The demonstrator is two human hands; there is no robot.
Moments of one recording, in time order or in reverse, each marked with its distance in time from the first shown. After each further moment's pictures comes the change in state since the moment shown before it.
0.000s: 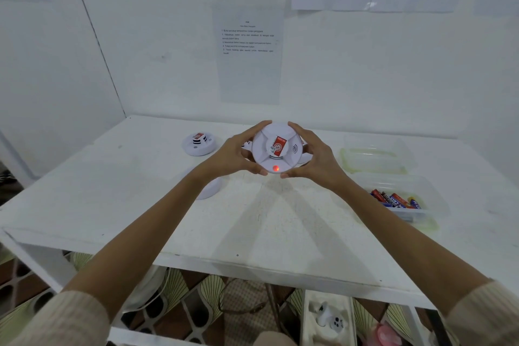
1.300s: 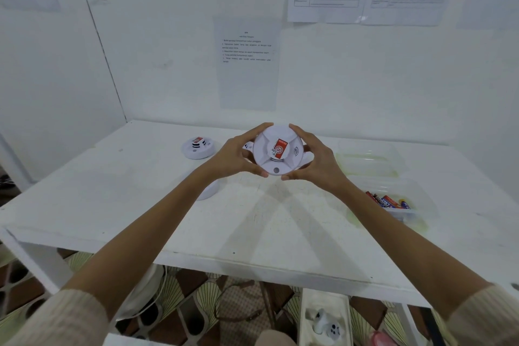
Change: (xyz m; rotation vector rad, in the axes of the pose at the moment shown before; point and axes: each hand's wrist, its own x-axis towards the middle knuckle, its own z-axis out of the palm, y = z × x) left_hand -0.004 0.013 0.007 0.052 0.030 0.027; right_hand -0.016 -0.017 -0.012 -0.044 0.025 -0.034
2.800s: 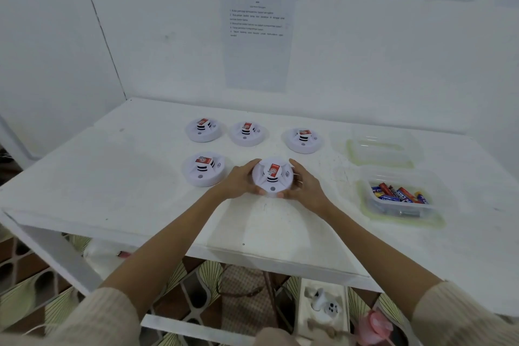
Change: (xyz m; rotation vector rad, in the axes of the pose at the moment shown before) left_hand -0.025 -0.091 0.033 0.085 -0.077 -0.350; right_hand -0.018 0.080 0.078 0.156 -0.105 0.368
